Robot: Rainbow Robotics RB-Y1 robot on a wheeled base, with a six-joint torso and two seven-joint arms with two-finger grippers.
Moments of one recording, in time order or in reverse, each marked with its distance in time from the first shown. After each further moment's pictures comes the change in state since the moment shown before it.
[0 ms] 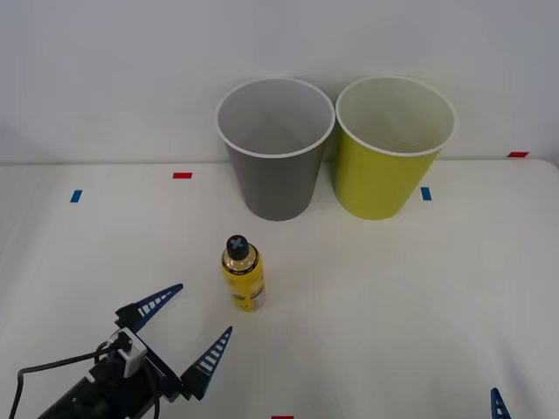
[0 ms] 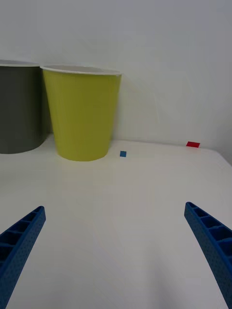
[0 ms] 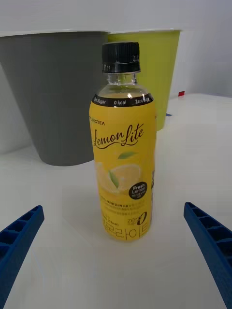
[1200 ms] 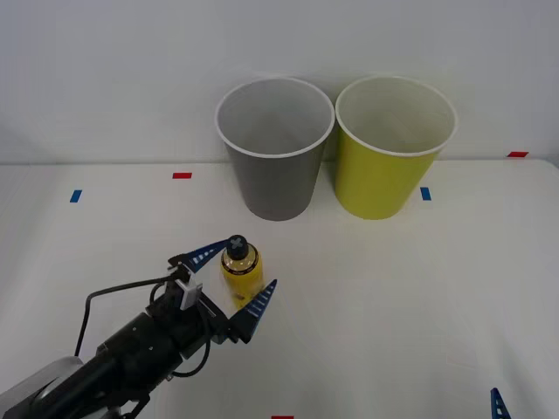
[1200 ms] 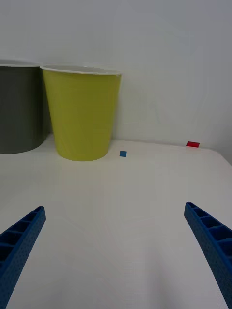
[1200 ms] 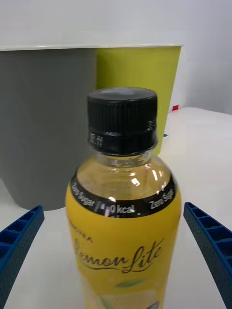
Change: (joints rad) right arm 0.000 0.000 0.000 0.000 0.000 0.000 0.000; left arm -0.253 -0.075 -0.084 0.001 0.081 0.203 0.013
